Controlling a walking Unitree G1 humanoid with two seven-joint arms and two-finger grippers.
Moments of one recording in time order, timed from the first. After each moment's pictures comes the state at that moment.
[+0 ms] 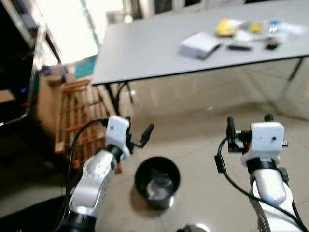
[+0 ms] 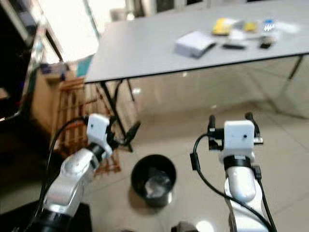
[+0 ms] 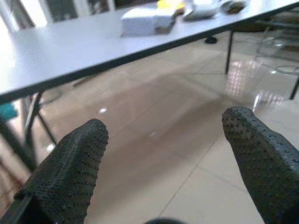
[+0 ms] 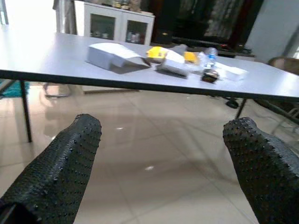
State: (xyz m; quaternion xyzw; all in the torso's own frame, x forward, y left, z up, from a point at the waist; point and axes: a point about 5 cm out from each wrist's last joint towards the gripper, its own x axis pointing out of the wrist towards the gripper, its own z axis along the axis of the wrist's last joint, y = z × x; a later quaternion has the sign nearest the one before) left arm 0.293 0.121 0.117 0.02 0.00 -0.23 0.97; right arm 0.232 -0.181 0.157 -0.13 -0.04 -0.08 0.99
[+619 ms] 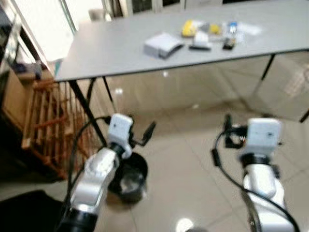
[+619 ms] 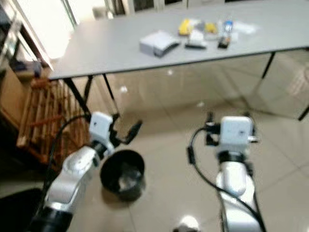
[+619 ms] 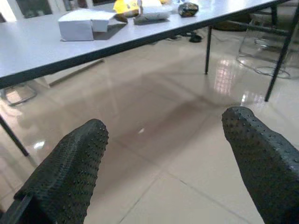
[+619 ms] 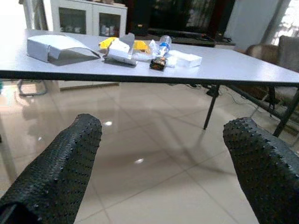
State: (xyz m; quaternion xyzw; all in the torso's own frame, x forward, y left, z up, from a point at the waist) left arm 0.295 0.122 0.114 0.03 0.02 -0.22 0.97; right arm 0.240 -0.171 0.157 -0.10 -0.04 -0.10 0.99
